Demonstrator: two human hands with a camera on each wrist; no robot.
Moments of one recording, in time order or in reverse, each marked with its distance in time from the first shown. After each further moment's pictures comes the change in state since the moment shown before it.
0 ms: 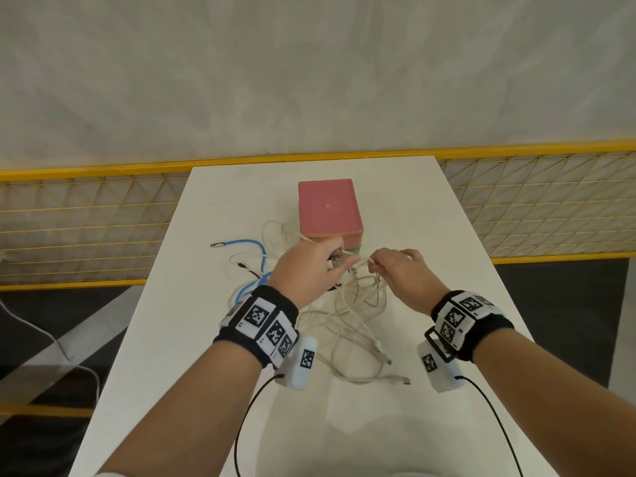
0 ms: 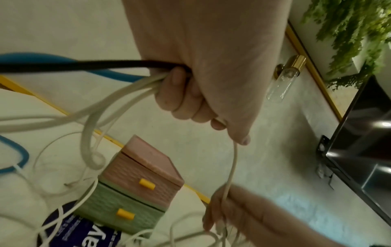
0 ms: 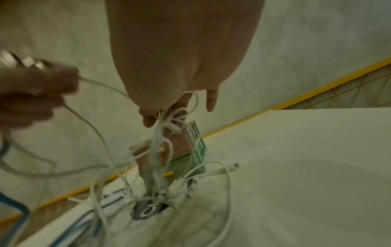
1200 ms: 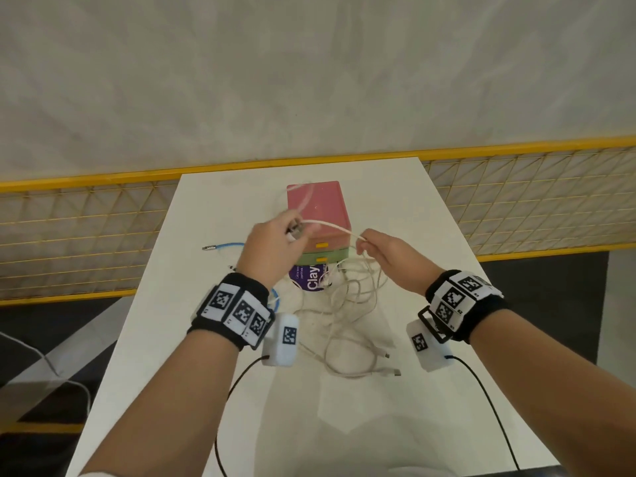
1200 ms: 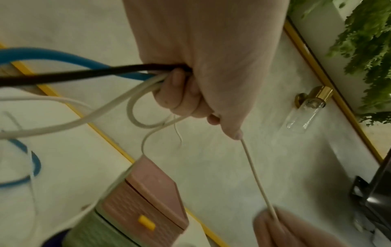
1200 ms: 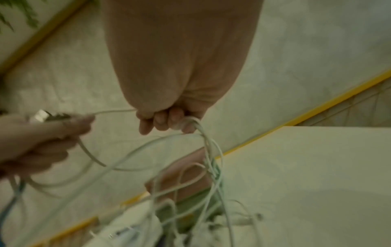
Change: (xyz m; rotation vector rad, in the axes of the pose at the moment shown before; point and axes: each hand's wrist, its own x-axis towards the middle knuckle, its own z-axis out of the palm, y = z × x) left_hand 0.010 -0.013 -0.028 -0.191 0.158 -0.171; right_hand -0.004 -0.031 -0.046 0.305 0.021 -0.061
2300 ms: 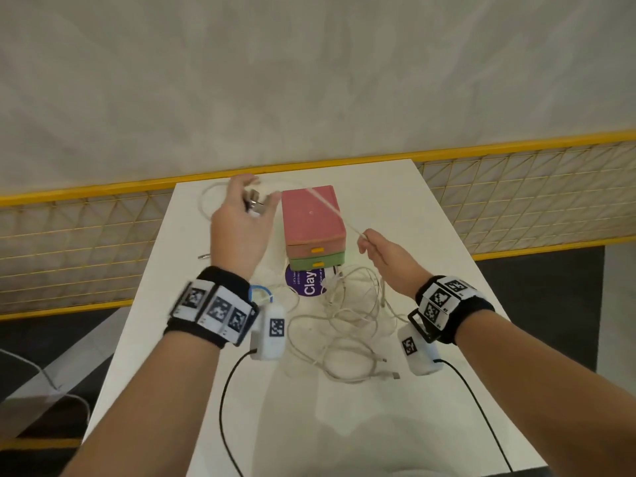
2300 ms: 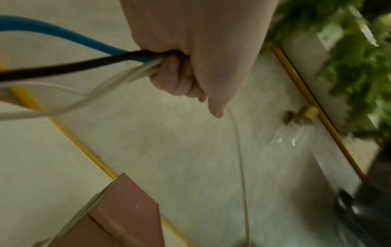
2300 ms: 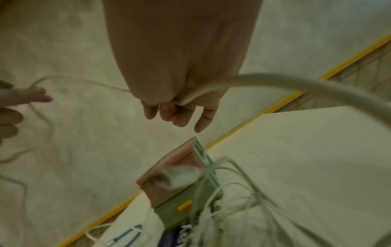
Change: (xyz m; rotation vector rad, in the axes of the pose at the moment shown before) left_hand 0.015 0.015 -0.034 -0.209 0.343 -0.142; right_hand 0.003 0.018 0.012 0.134 0.122 0.101
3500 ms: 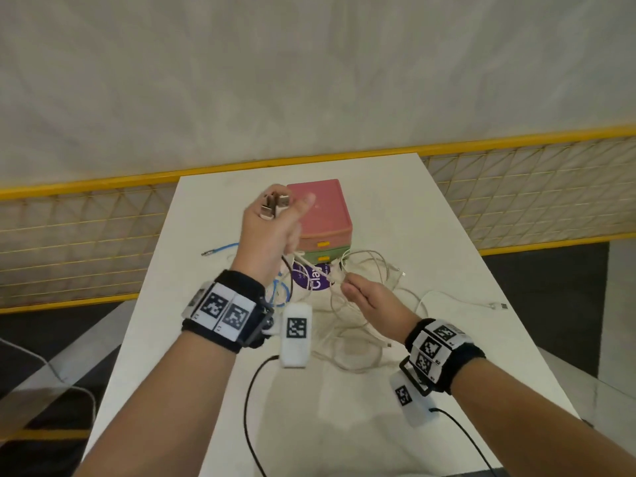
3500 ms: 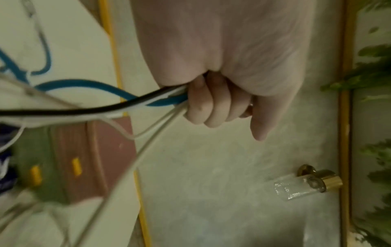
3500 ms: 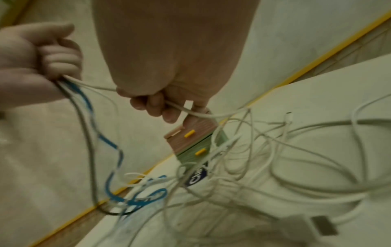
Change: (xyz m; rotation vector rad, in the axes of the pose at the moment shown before) left_hand -0.021 0.009 0.006 -0.730 -0.302 -0.188; right_hand -0.042 -0.018 0.061 0.145 -0.083 -0.047
